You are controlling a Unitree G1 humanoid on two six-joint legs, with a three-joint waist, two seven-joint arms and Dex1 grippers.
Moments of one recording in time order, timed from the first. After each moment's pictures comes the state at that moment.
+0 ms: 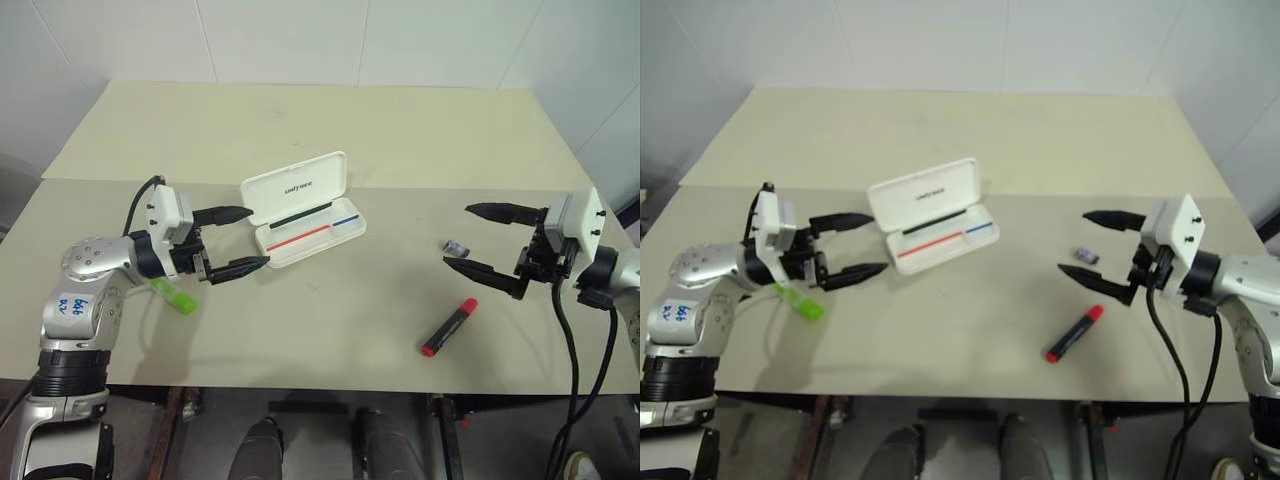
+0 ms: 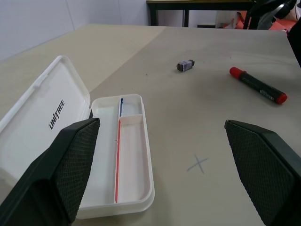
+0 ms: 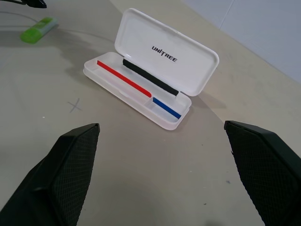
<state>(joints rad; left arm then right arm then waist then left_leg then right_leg) -0.46 0.69 0.15 -0.03 -0.49 0.28 -1.07 -0.27 -0.87 -0.27 -0.22 0.54 0.28 1.05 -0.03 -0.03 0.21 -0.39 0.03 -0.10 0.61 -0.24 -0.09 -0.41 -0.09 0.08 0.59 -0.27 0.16</state>
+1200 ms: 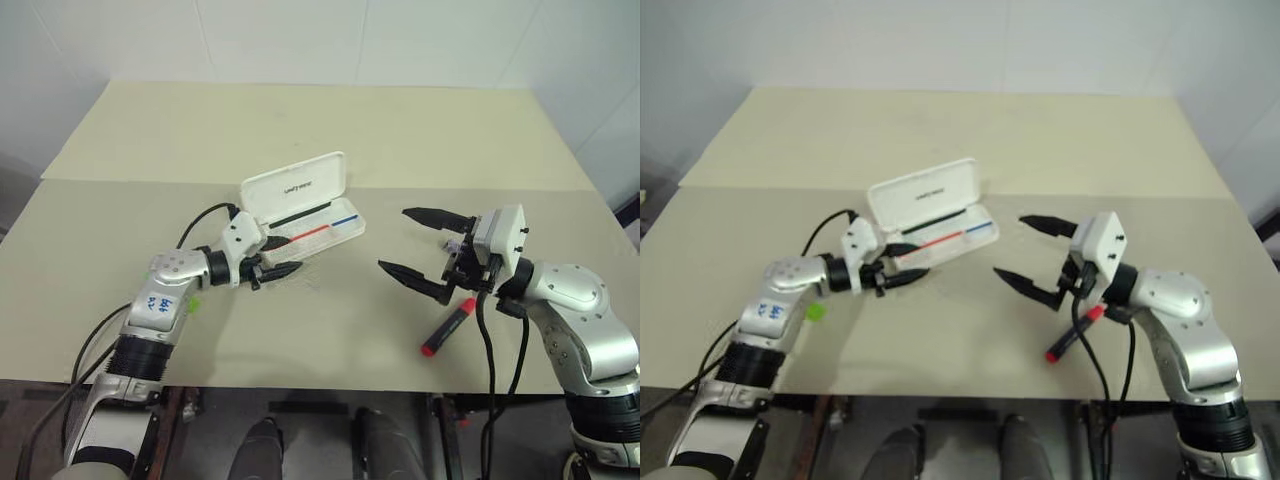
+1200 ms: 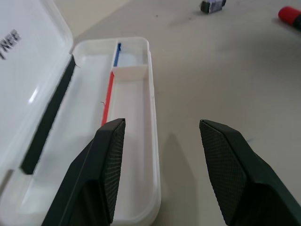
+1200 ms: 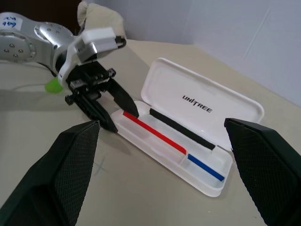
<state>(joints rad) -0.56 0.51 -0.09 0.22 -0.19 0.19 -0.89 -0.31 -0.63 -0.09 -0.37 0.49 0.25 0.88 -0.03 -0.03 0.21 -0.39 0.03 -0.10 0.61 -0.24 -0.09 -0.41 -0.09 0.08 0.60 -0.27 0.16</state>
